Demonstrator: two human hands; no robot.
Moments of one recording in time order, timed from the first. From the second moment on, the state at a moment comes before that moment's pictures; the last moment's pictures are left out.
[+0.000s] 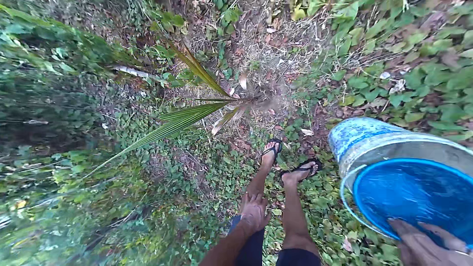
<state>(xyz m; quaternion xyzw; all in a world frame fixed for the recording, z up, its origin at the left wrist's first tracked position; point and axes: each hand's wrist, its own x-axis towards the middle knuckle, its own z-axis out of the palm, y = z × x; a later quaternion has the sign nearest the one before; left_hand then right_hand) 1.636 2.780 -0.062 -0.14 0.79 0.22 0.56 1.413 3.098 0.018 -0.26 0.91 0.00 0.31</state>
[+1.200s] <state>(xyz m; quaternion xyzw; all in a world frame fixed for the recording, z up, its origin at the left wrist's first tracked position) 1.647 2.778 -0.074 -0.16 0.77 0.22 0.58 1.375 2.772 -0.194 -0.29 0.73 -0.13 0.61</state>
